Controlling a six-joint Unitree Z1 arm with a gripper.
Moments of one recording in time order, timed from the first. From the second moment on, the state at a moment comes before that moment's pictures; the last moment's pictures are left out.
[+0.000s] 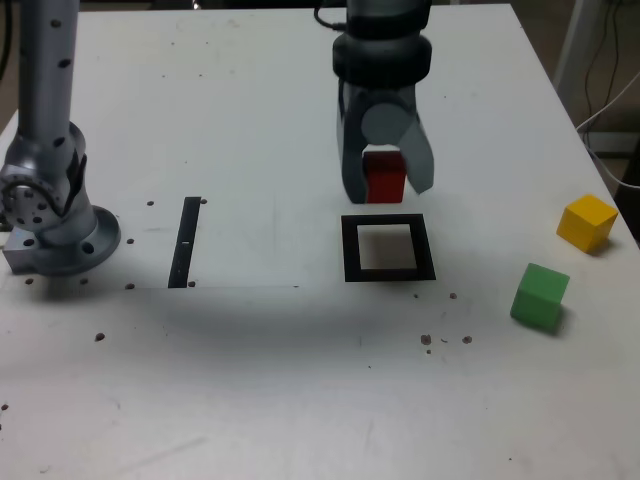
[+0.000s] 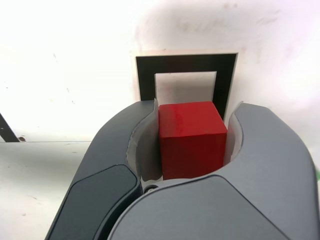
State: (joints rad) arm 0.03 1.91 -1.47 1.13 -0.05 0.01
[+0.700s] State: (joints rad) arm -0.01 1.97 -1.43 1.05 -0.06 0.01
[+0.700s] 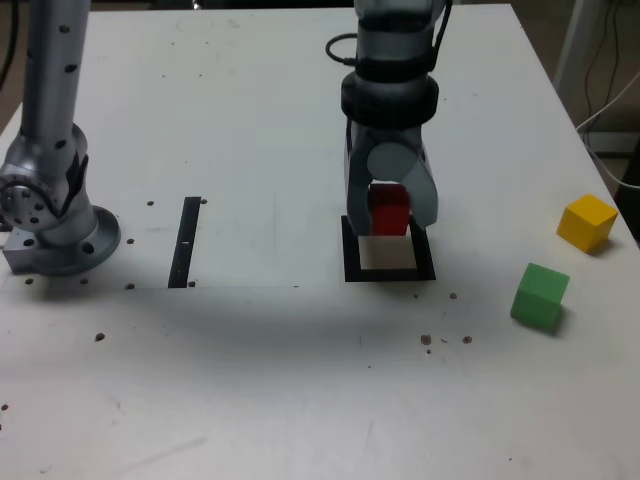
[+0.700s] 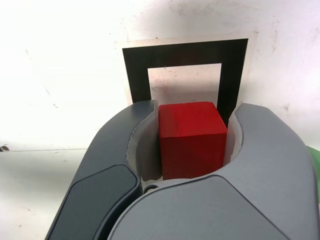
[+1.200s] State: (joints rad) arm -0.01 1.98 -1.36 0.98 -0.08 0.01
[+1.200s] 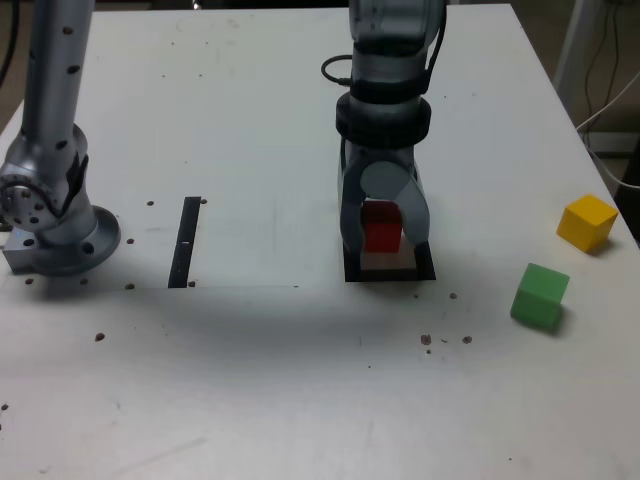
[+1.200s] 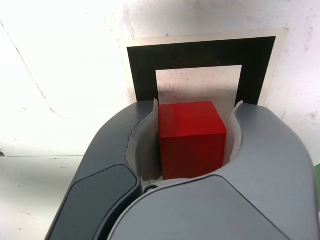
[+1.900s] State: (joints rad) arm -0.01 1.99 -1.33 0.94 -0.09 0.01
